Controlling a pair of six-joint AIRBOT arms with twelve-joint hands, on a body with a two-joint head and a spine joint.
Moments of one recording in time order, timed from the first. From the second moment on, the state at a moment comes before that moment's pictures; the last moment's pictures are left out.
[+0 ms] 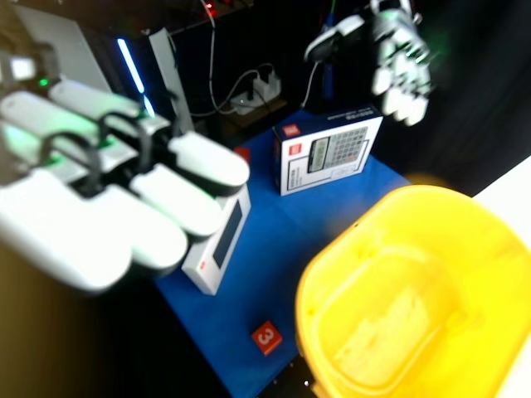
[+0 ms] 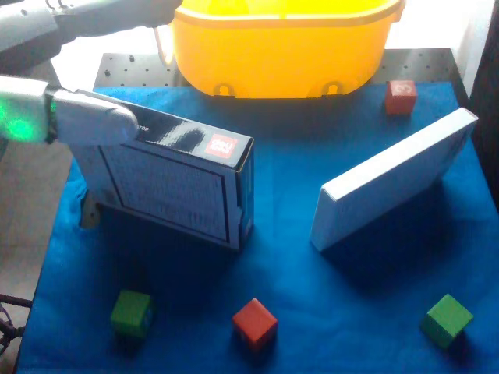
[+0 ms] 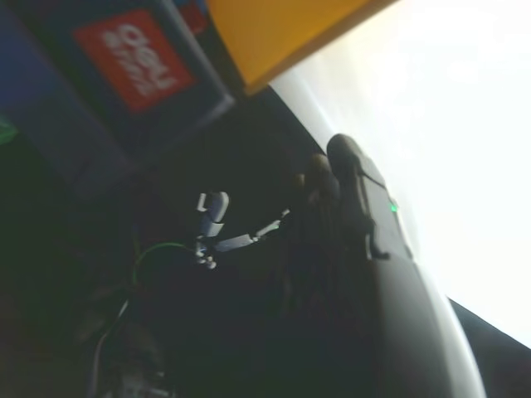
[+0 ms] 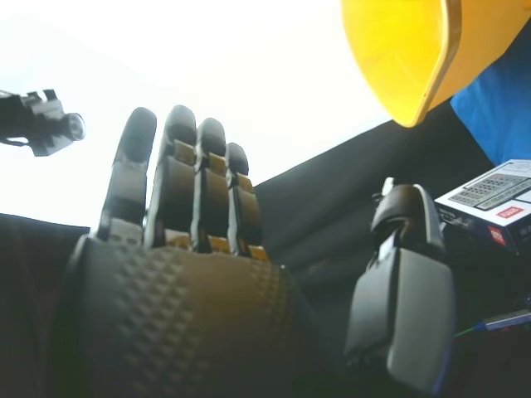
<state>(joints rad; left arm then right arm) 0.71 -0.91 1.35 0.57 -0.99 0.18 -0.16 -0.64 1.01 -0.18 0.39 -1.19</state>
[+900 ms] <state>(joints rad) 0.65 -1.06 1.46 0.84 -0.89 -0.03 -0.16 -0.64 1.01 -0.18 0.39 -1.19</state>
